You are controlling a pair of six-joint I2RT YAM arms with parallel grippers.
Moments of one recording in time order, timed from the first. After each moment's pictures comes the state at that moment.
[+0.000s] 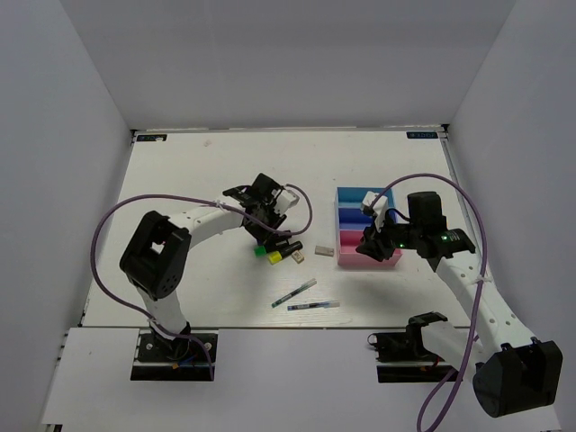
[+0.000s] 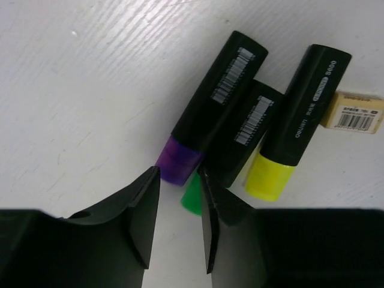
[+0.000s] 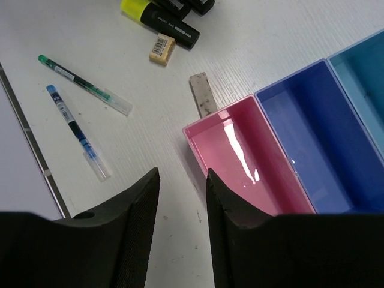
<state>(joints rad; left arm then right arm) -0.62 1.76 1.18 -0.55 0.02 0.18 0.25 0.96 0.76 -0.63 -0.72 -0.56</state>
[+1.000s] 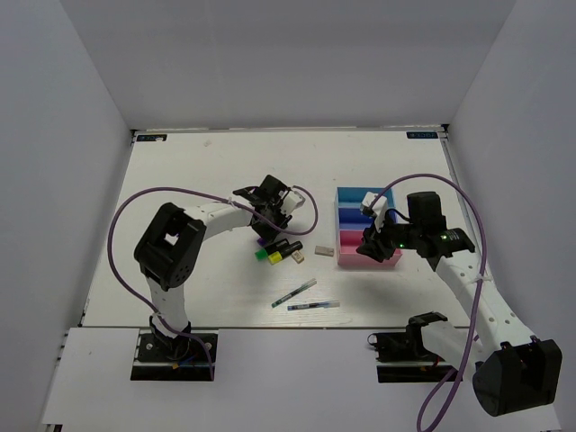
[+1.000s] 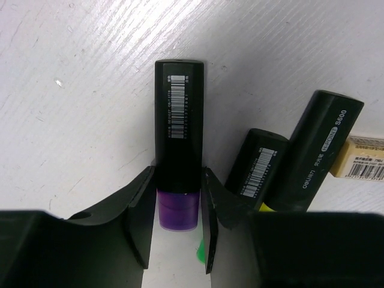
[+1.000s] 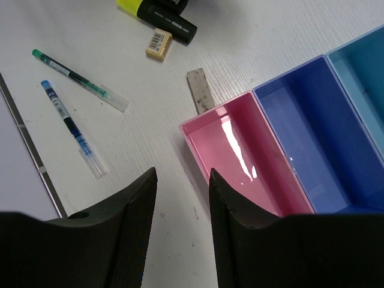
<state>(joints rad) -0.63 1.88 1.21 -0.47 0.02 0.20 0.25 0.96 0.76 -0.64 -0.70 -0.59</state>
